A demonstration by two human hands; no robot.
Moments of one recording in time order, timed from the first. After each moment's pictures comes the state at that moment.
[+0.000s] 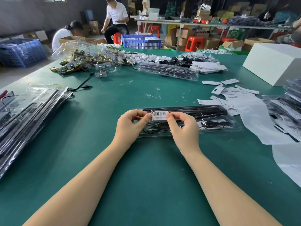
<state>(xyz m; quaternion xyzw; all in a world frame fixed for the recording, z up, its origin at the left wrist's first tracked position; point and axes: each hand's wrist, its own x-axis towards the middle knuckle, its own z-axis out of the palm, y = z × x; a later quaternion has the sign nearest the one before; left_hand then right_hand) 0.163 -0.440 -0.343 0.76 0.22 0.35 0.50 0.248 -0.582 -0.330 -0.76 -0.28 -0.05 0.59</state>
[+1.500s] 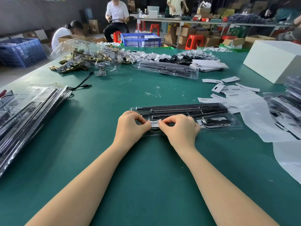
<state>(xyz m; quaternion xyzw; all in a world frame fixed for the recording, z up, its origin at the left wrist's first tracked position) 0.162 -0.440 -0.349 0.83 0.29 0.30 0.36 0.257 -0.567 -0.346 -0.89 -0.25 -0.11 0.37</state>
